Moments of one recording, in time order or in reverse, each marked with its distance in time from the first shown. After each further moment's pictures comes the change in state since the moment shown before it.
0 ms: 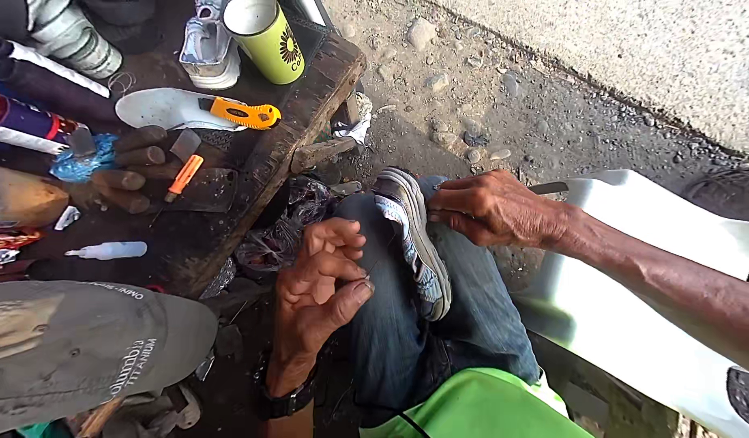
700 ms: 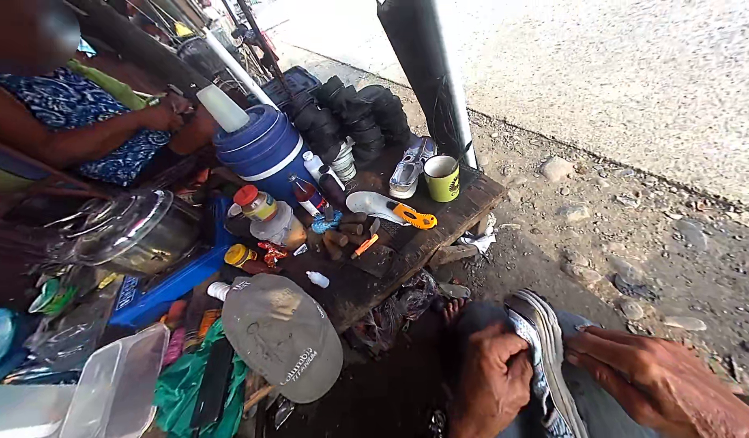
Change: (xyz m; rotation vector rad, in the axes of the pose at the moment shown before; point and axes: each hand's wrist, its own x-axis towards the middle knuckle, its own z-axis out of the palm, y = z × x) left_hand 0.030 -0.038 0.054 0.584 0.155 0.001; right_hand -0.005 0.002 0.014 -0.039 0.127 0.041
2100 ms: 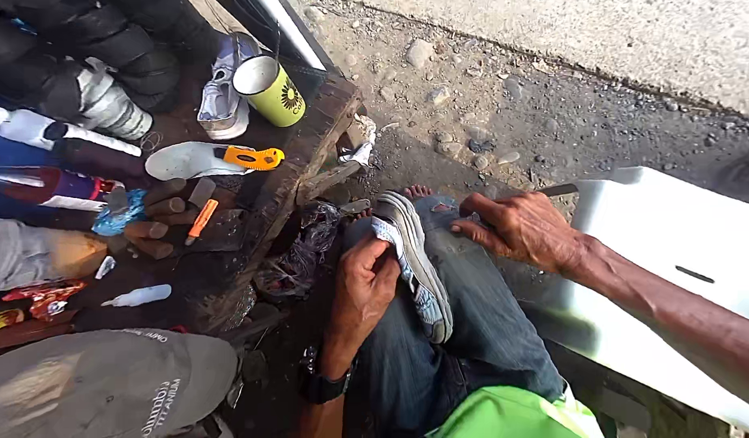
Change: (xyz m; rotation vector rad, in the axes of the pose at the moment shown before) left_hand 0.010 -0.003 -0.010 -0.067 -0.193 -0.102; right_hand -0.043 0.010 -0.004 -0.157 0.075 0.261
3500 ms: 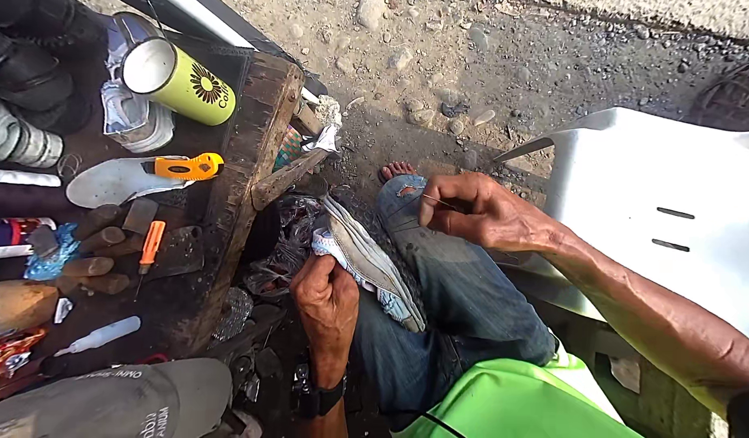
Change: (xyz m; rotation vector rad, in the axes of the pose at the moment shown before) left_hand -0.017 -0.009 0.000 0.349 0.283 0.115; right_hand 0.004 -0.024 -0.001 0.938 -0.036 0.105
